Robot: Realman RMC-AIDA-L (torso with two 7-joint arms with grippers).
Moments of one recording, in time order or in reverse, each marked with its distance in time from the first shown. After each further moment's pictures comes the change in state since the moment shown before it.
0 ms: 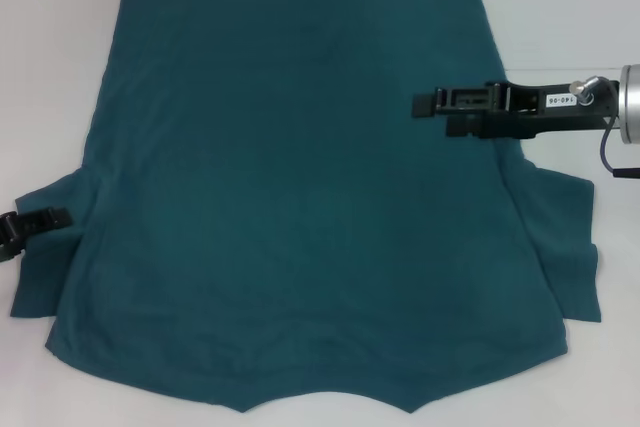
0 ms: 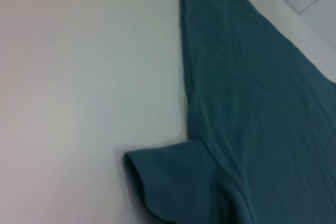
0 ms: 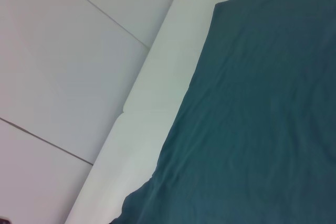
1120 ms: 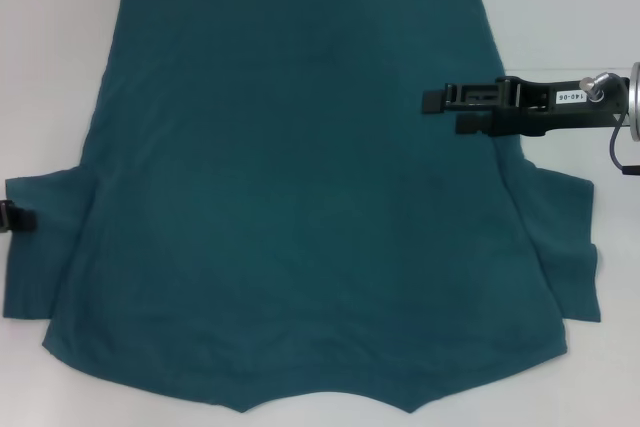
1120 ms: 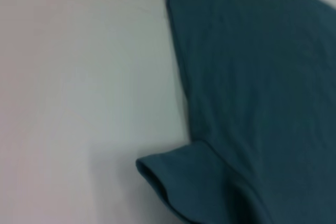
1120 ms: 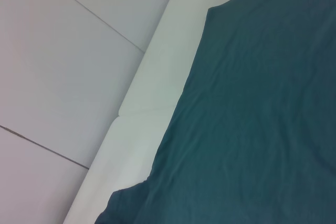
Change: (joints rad) left arm -0.085 0.032 0.084 0.144 0.247 0.046 -0.063; right arm -0.006 -0.010 0.001 -0.004 0.000 0.001 0.012
